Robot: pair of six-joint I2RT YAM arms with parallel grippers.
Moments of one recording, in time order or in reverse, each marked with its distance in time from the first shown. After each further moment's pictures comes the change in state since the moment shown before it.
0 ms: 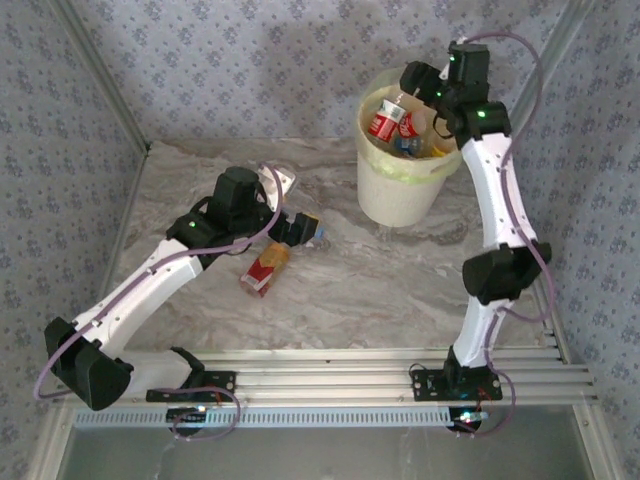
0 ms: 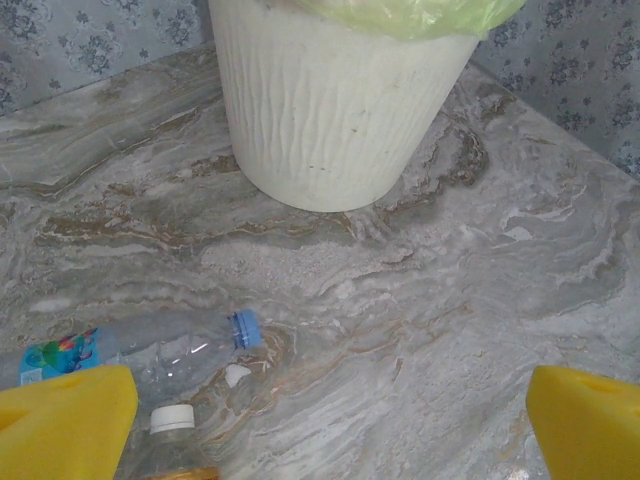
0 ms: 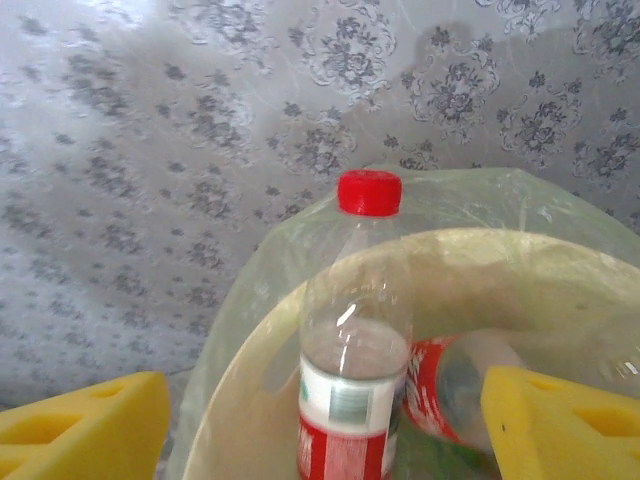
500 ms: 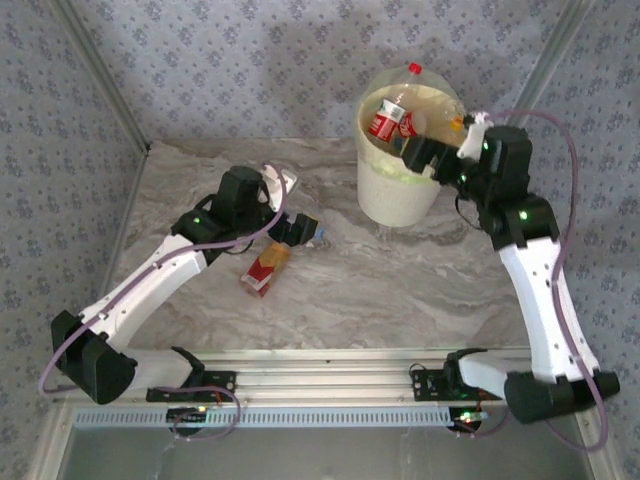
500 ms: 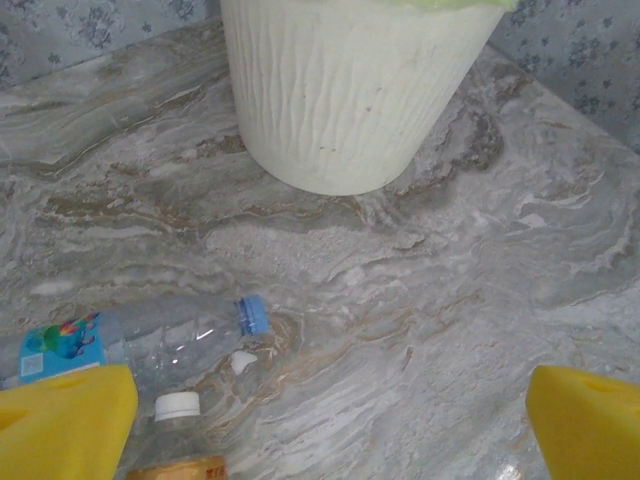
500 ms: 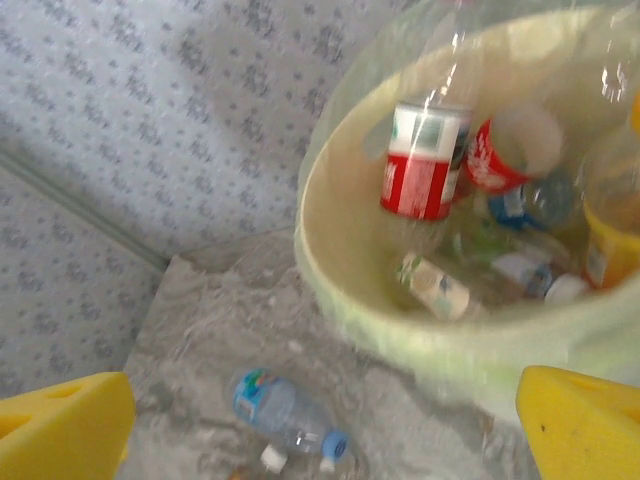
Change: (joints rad) left arm 0.008 0.042 0.011 -0.034 -0.004 0.011; right arm 0.038 -0.747 -0.790 0.048 -0.224 -0.005
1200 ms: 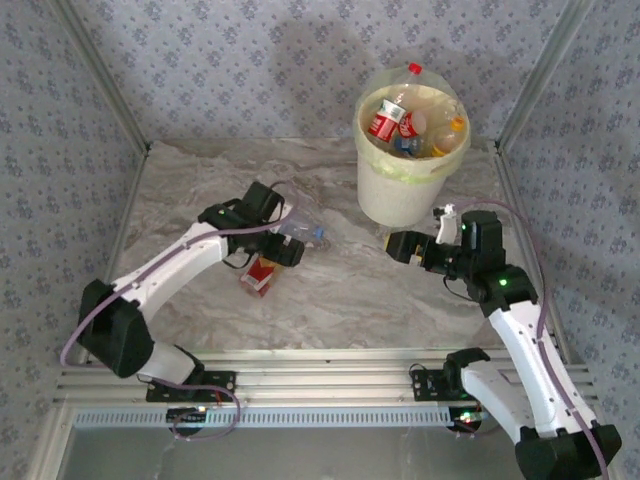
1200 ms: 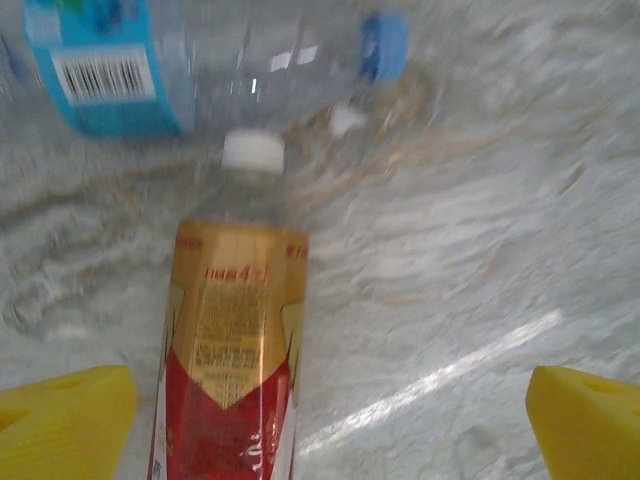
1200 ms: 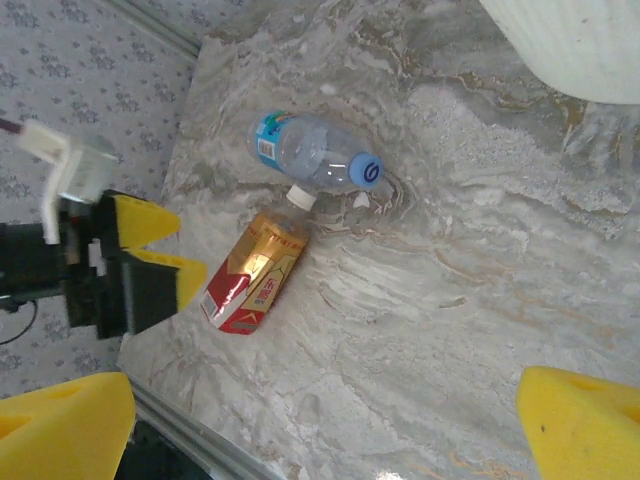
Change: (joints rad) left arm 0.013 0.174 -0.022 -0.329 -0.181 -0.113; right arm 0.029 -0.312 -0.597 0.011 -0.292 0.048
